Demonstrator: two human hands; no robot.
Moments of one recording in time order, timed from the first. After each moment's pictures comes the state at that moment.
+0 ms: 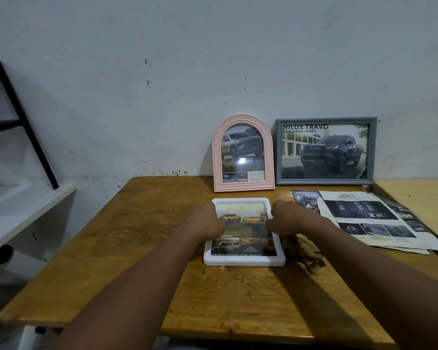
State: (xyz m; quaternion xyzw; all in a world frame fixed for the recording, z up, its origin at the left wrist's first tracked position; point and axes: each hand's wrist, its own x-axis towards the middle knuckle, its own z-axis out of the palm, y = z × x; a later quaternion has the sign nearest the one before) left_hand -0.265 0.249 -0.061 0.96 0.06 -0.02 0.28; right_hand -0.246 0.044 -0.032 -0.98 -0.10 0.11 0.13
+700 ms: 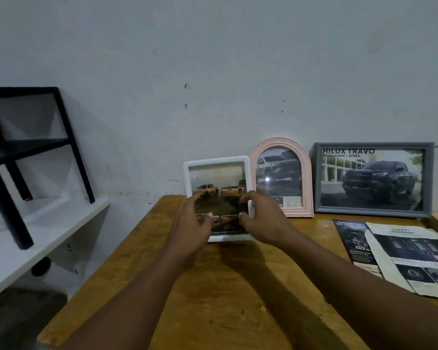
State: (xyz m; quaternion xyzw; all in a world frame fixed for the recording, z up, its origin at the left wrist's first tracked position) left_hand -0.262 0.354 -0.058 0.87 0.08 0.23 0.43; right_hand -0.221 0.159 -0.016 -0.89 -0.25 -0.06 0.38
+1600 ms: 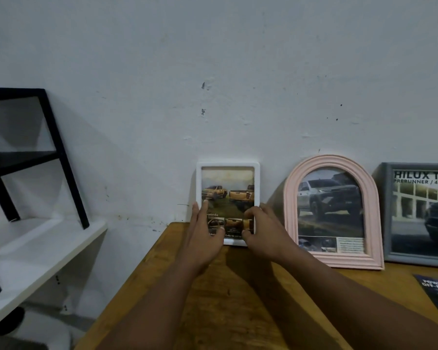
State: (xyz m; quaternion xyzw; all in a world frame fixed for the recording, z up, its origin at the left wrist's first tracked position) left_hand -0.104 0.437 -0.092 0.90 0.11 0.18 0.38; right_hand -0.076 0.259 -0.052 -0.90 -0.24 -0.06 0.36
